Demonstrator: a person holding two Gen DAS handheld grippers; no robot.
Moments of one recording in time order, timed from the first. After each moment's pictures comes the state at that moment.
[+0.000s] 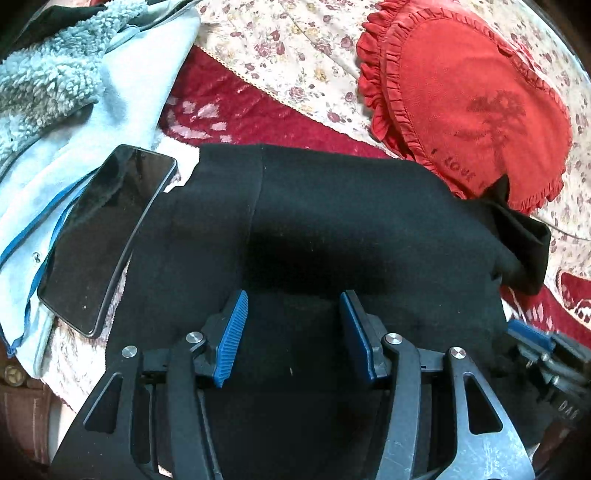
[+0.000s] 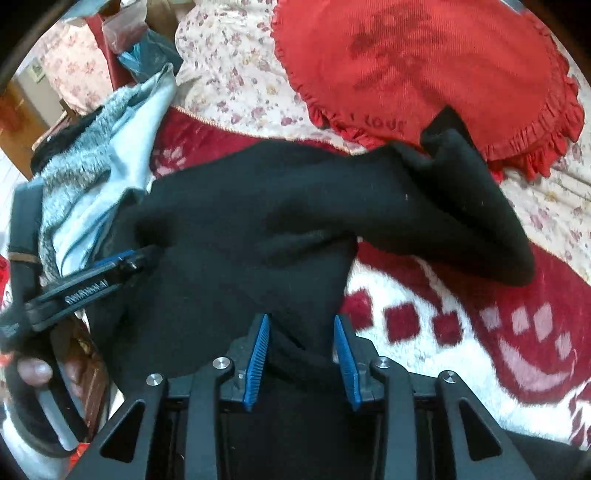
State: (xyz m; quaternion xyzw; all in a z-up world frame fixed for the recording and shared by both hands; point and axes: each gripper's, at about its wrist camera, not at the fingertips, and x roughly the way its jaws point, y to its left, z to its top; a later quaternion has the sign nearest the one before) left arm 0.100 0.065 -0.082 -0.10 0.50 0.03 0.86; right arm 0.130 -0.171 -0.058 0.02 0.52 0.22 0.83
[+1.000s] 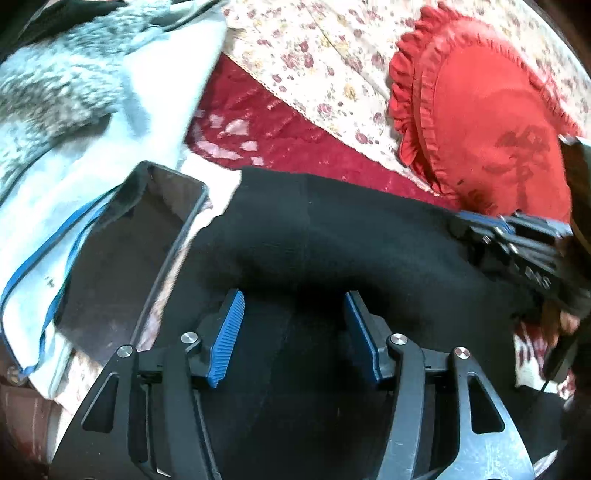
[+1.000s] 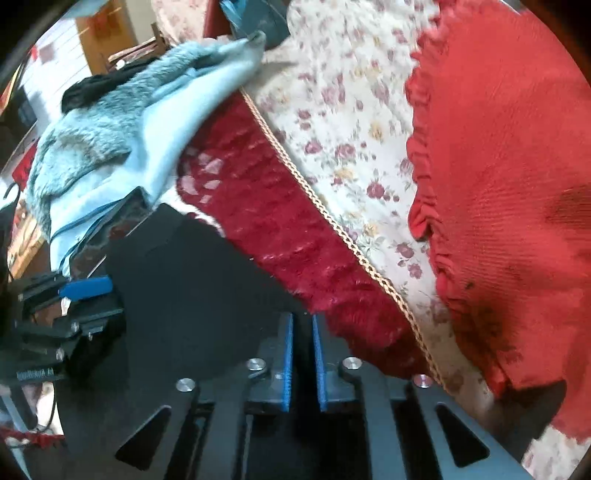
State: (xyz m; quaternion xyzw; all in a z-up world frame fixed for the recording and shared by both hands) left arm 0.116 0.101 -0.074 -0.12 0.48 0.06 0.86; right arm 0.256 -0.083 -0.059 -0.14 0.45 0.38 0.80
